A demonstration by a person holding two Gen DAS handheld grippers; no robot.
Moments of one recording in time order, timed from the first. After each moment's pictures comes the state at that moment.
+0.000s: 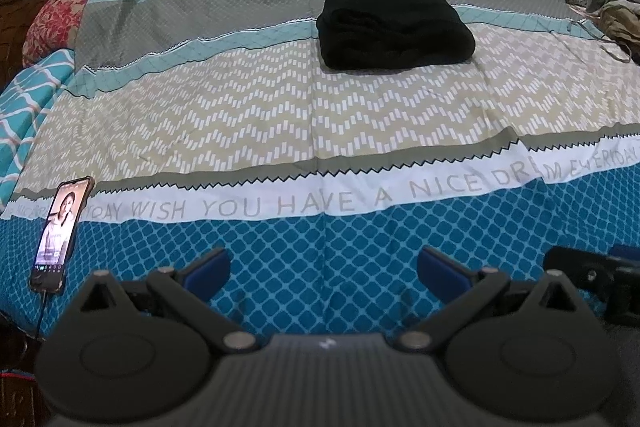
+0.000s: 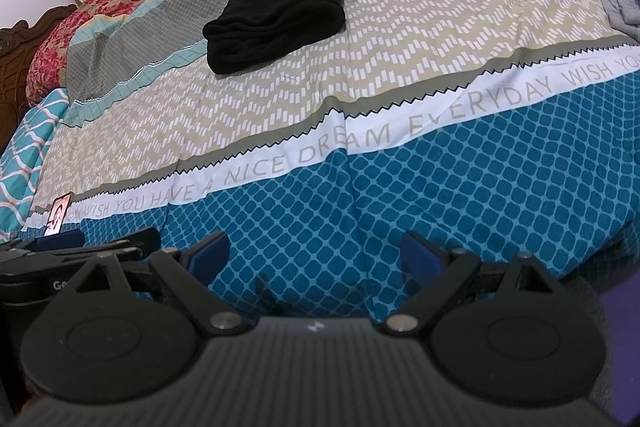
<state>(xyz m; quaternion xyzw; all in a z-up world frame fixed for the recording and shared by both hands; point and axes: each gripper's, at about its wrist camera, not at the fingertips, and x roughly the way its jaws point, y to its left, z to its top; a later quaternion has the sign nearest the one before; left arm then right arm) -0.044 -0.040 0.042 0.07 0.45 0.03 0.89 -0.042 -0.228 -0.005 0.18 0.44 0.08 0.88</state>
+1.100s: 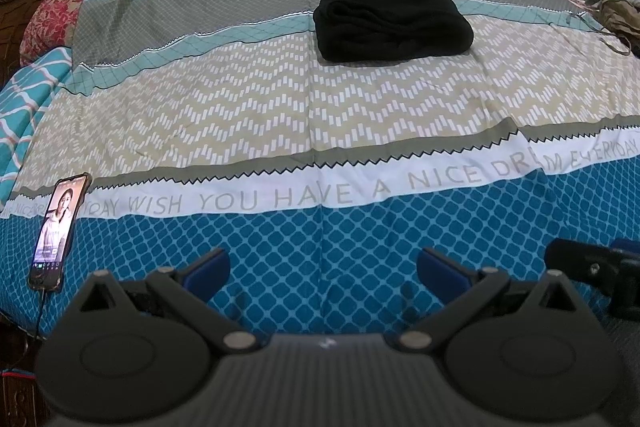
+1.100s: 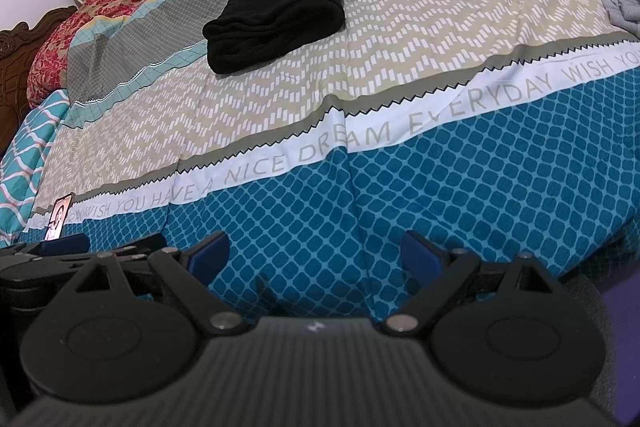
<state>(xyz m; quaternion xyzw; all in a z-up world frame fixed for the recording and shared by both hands) -0.045 -0.041 0.038 0.07 0.45 0.03 0.89 -0.042 -0.227 -0.006 0.18 0.44 0.08 0.88</state>
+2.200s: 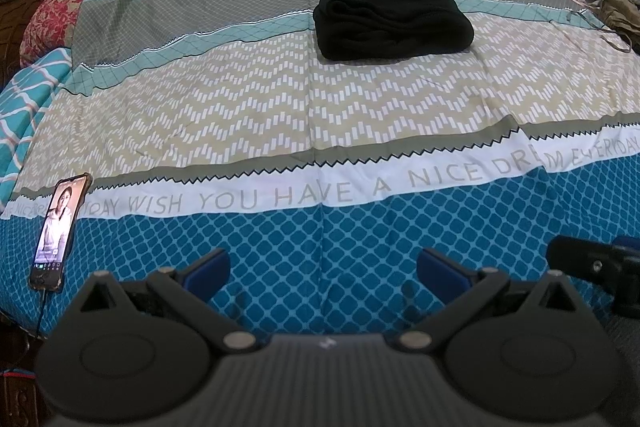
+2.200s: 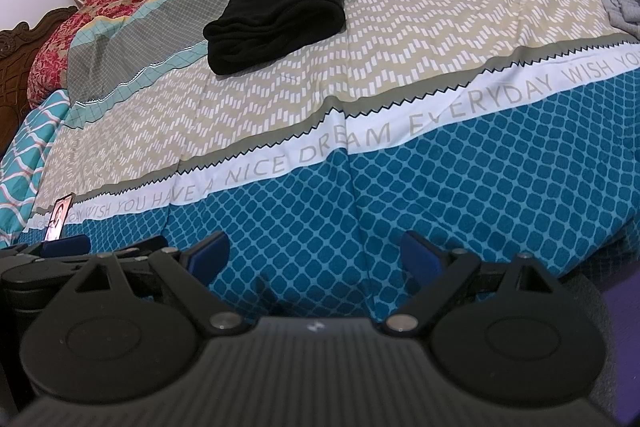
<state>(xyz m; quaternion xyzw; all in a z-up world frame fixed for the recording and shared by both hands) -0.045 -0.041 0.037 0.08 0.45 0.03 0.89 -0.042 -0.227 -0.006 0.18 0.44 0.08 0.88</state>
